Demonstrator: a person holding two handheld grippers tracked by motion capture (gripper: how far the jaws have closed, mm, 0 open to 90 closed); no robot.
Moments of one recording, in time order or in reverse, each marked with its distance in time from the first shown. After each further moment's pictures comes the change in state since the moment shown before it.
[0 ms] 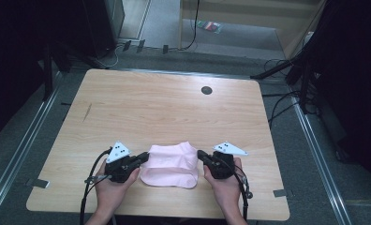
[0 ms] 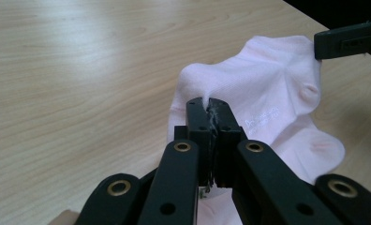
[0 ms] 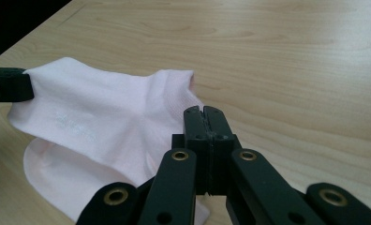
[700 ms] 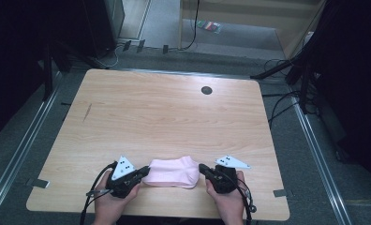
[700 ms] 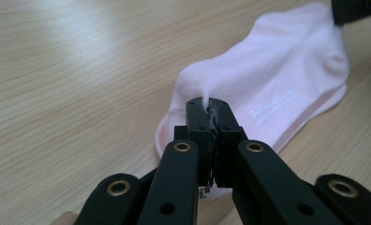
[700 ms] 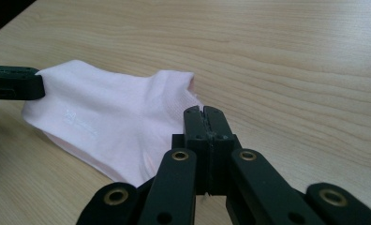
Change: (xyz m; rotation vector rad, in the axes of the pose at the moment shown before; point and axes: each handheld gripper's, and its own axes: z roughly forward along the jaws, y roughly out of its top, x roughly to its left) left arm -0.017 -0.030 -0.003 0.076 0.019 0.106; right arm 0.005 -0.031 -0.017 0.065 0.010 0.010
